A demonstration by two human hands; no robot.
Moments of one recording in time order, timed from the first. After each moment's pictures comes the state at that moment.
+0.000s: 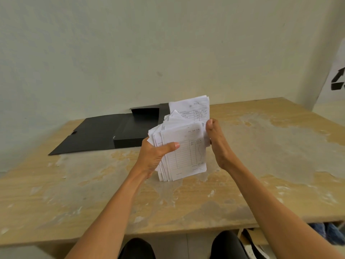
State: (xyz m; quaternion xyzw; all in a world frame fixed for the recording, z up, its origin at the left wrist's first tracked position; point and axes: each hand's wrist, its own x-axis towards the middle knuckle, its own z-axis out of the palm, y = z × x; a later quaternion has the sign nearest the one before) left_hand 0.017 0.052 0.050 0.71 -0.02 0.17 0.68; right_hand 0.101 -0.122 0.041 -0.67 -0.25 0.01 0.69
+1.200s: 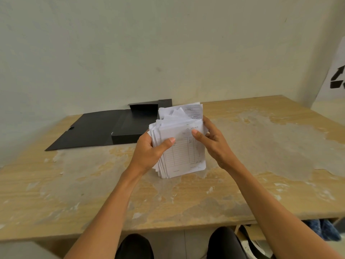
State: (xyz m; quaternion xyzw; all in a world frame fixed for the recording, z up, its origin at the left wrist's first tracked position) left_hand 0.011 0.059 0.046 0.79 -0.05 0.22 0.57; right_hand 0.090 -0.127 0.036 -0.67 -0.33 0.02 0.66
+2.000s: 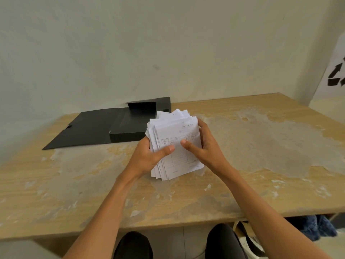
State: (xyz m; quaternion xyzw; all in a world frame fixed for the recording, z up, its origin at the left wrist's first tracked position) left_hand 0.004 0.063 0.035 0.81 -0.03 0.16 0.57; right_hand 0.079 -0.117 0.017 -0.73 -0.31 -0.02 0.61
